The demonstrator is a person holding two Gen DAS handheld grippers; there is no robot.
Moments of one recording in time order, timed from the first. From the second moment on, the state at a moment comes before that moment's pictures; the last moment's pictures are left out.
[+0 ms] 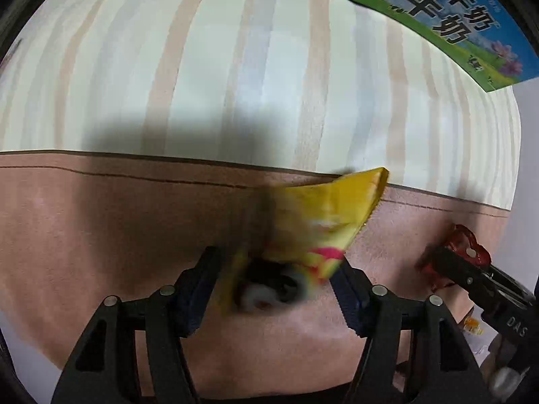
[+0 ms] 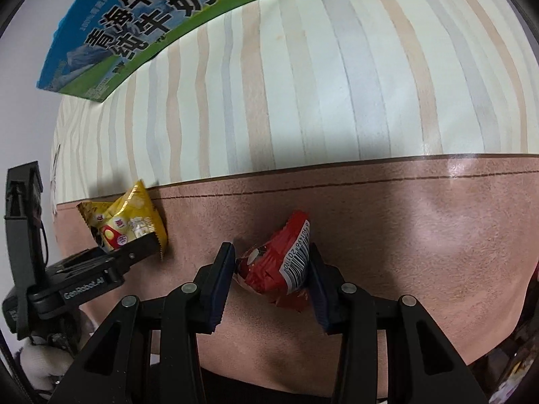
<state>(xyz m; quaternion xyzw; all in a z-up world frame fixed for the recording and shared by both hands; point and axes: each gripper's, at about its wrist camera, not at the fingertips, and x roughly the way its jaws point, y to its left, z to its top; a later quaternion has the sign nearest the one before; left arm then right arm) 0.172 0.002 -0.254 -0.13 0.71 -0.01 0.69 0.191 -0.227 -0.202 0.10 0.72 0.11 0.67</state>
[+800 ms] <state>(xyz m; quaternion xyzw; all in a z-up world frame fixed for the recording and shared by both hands) 0.184 -0.091 -0.221 0.25 0.71 -0.16 0.64 0.182 -0.238 -0.182 0.09 0.73 0.11 0.67</state>
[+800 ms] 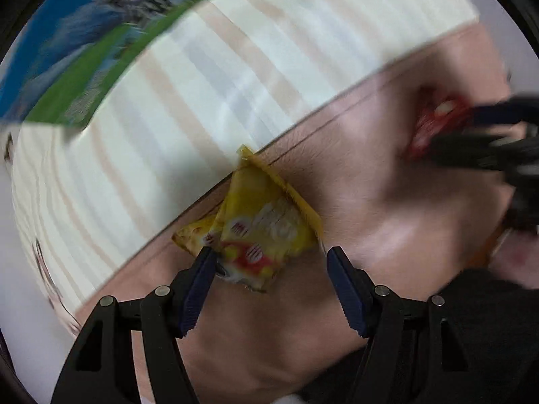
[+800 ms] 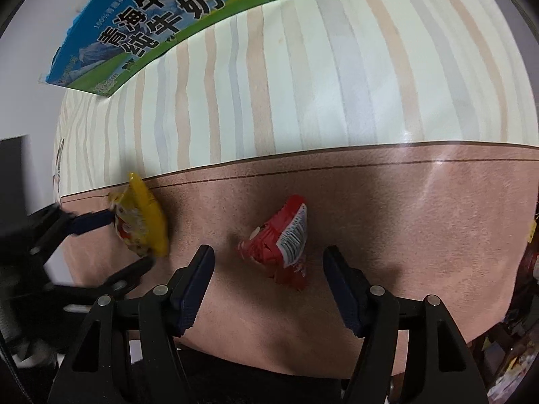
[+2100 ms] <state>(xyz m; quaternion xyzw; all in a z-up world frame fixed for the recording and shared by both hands) 0.219 -0.014 -0.200 -0.03 0.69 -0.09 0.72 0.191 -0.216 -0.195 0.08 0.70 0.14 0.69</state>
